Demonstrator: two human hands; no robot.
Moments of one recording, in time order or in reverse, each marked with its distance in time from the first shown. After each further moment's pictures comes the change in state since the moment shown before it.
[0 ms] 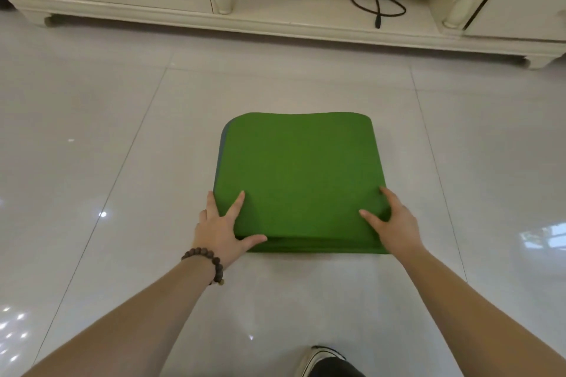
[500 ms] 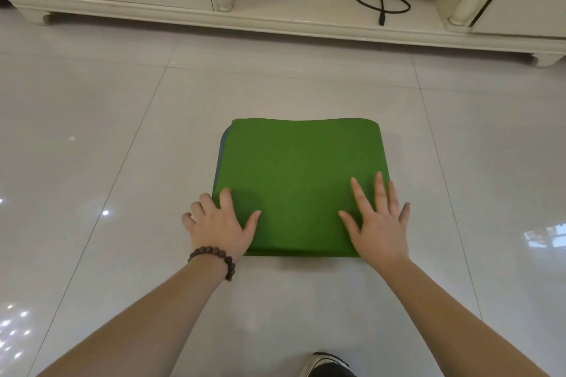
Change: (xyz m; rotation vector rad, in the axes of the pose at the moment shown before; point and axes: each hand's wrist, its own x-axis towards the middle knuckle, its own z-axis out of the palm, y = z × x) left_hand 0.008 0.015 0.005 0.245 0.393 -0.102; right_hand -0.017 -0.020 0.028 -0.607 0.084 -0.330
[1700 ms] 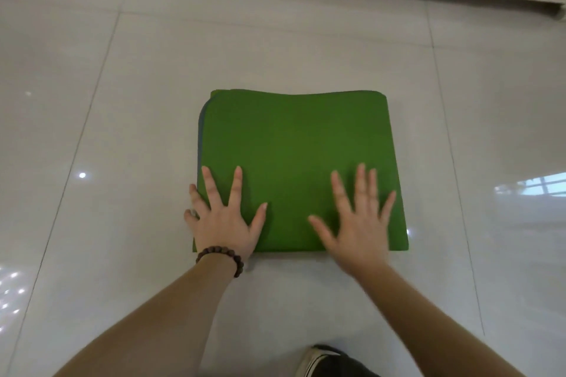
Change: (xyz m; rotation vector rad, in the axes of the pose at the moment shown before) left_hand 0.013 0.015 0.047 -0.062 -0.210 0.015; right_hand 0.000 -0.029 0.032 -0.109 -0.042 -0.040
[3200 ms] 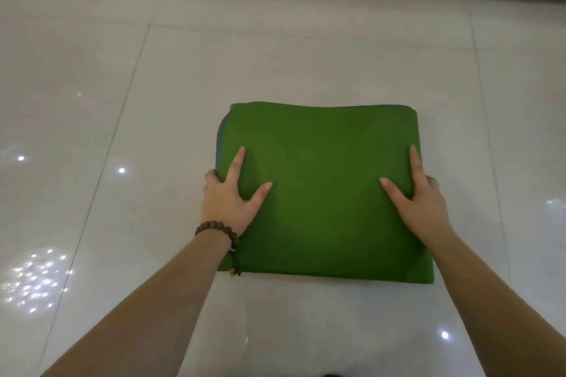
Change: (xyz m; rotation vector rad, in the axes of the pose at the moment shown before) left_hand 0.066 -0.005 -0.034 -0.453 -0.031 -0.051; right_hand 0.088 0.068 -0.017 0.657 -0.153 0.335
